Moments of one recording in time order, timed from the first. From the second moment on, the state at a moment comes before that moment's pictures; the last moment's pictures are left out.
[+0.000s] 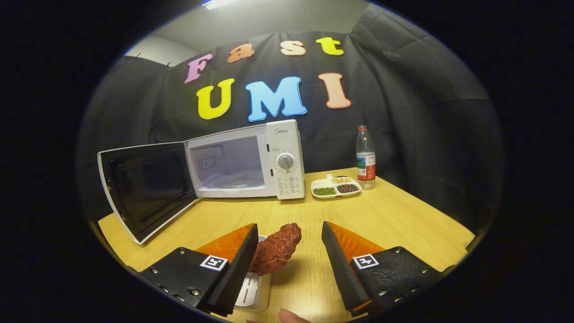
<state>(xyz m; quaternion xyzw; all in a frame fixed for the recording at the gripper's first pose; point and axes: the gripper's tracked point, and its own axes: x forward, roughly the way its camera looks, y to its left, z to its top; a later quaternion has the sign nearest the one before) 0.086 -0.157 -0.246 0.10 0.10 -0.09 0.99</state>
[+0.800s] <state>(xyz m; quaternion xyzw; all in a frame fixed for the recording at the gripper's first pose) 0.106 -0.139 -0.227 0.35 0.09 0.00 0.93</state>
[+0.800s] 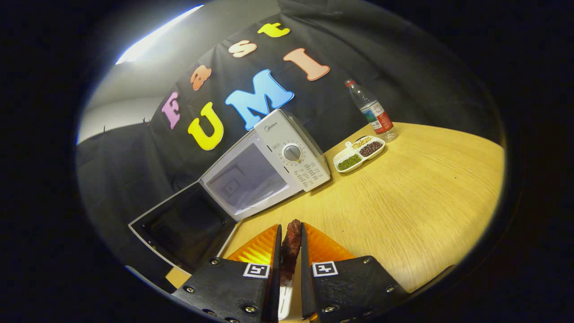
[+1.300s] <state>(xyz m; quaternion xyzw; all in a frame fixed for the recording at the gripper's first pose) 0.106 -0.152 -0.229 0.30 0.11 -0.05 0.95</state>
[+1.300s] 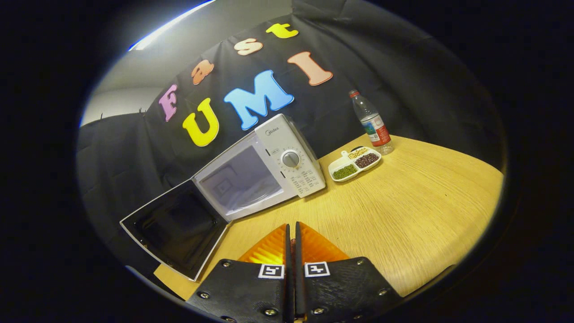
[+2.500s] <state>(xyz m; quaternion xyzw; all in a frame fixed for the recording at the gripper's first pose) 0.105 -0.113 -0.250 0.47 0.12 0.05 0.87</state>
